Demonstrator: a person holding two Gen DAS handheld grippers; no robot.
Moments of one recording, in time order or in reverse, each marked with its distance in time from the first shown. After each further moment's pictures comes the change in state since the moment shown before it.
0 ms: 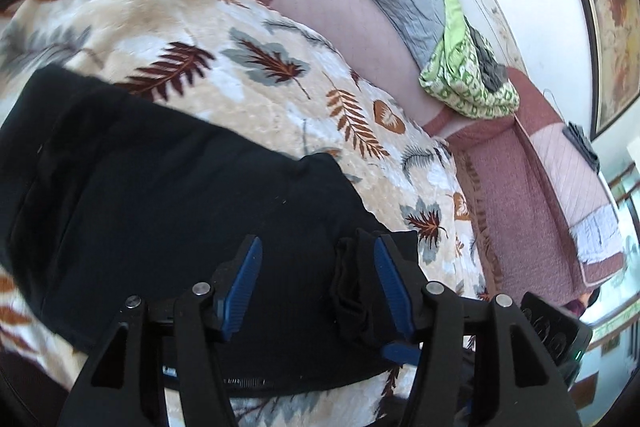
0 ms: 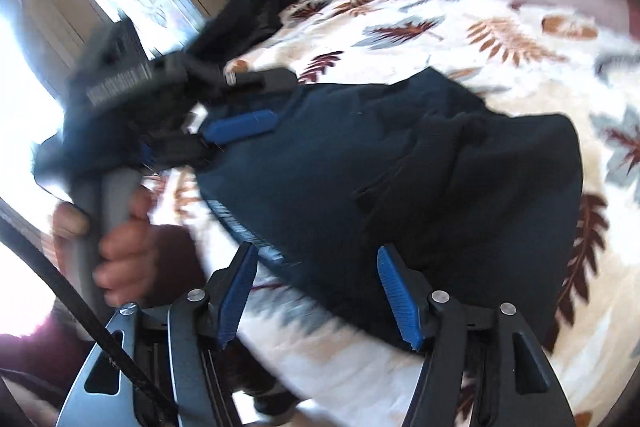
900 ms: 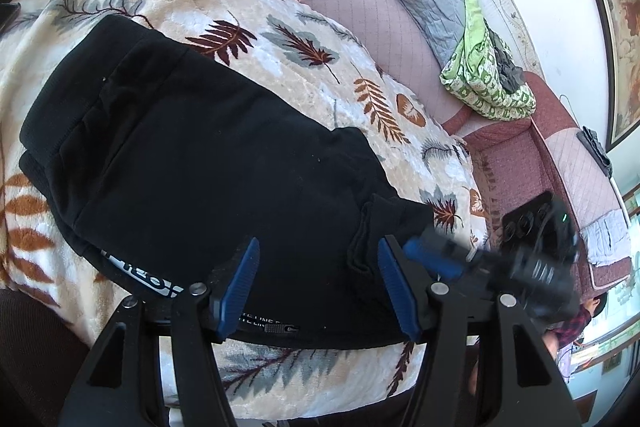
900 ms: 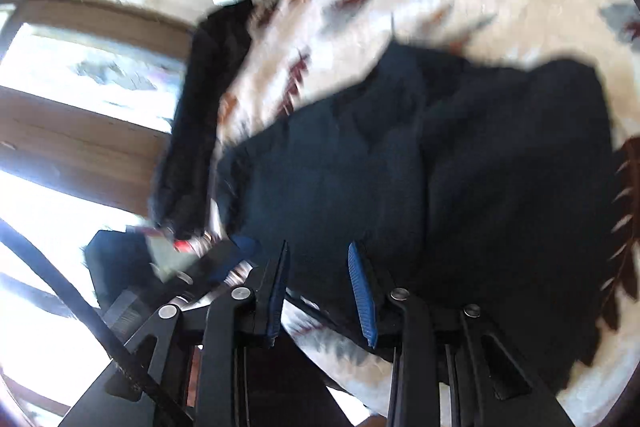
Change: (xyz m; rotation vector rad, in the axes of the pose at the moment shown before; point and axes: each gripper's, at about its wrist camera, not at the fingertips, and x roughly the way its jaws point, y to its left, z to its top) left arm -0.019 0.009 -0.036 -0.034 0.001 0.072; right arm 0.012 -0.051 0.046 0.412 0.053 0.217
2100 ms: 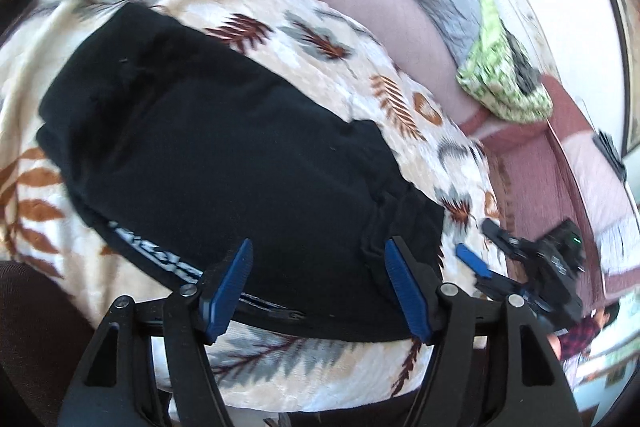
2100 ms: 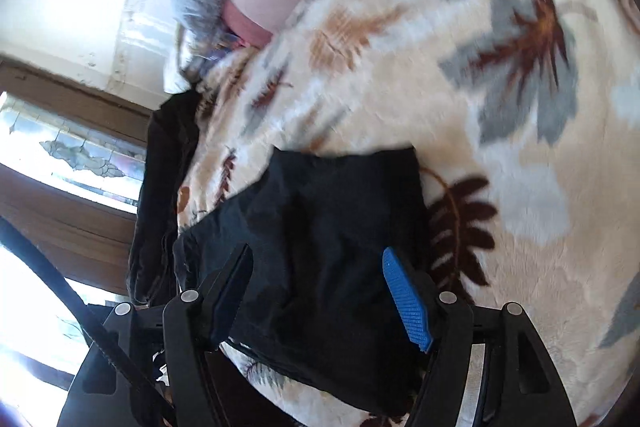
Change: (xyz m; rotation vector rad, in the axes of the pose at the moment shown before) left arm 0.000 0.003 -0.007 -0.047 -0.006 0.066; right arm -0.091 -0.055 0.000 0.105 -0.251 -0.148
